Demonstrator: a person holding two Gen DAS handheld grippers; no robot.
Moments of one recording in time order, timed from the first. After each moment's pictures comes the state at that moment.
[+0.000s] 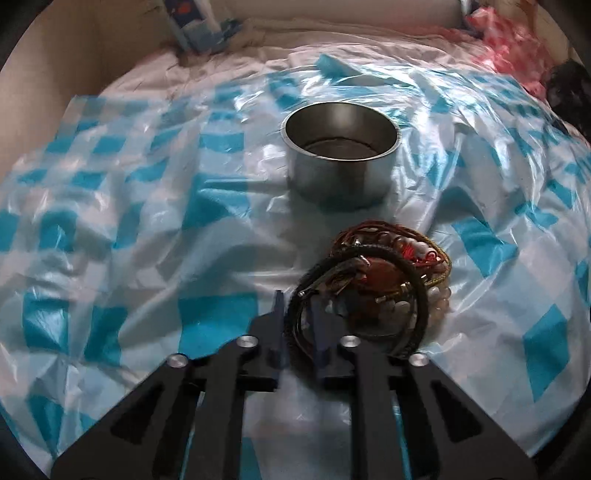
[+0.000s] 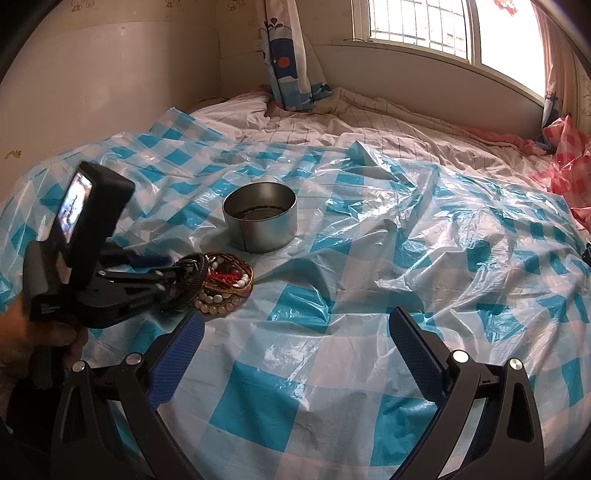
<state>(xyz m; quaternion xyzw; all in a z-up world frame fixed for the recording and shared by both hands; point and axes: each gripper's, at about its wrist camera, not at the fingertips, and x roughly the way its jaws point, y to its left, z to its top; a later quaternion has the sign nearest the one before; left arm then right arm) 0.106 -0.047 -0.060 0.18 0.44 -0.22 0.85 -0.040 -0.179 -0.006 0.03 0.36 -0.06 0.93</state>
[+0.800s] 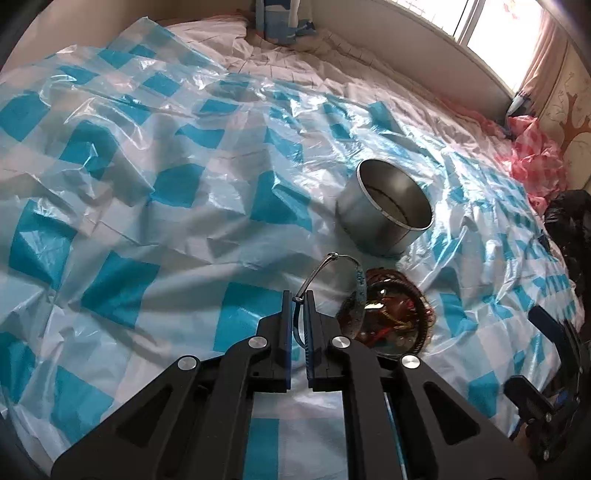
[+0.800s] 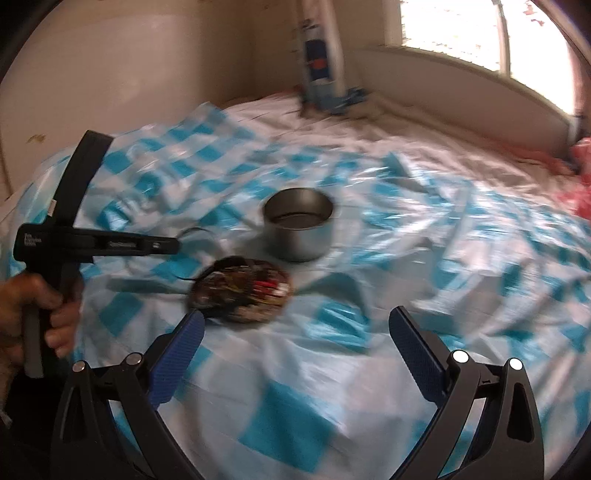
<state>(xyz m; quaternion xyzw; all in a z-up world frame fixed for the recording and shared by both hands) 0.130 0.026 -0.044 -0.02 0.47 -0.21 0.86 -0.004 -0.157 -0.008 0.02 0.37 0.03 0.93</state>
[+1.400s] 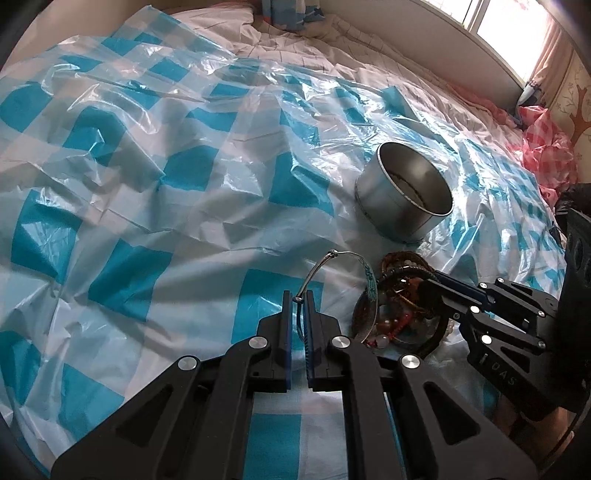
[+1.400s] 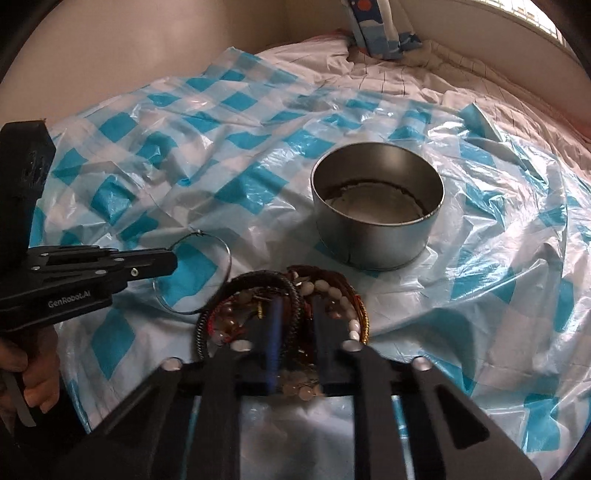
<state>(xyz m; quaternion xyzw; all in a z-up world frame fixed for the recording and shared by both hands) 0.134 0.029 -0.052 -0.01 0.49 -0.20 0.85 0.085 -0.140 -0.056 0.04 0.45 0.10 0.89</state>
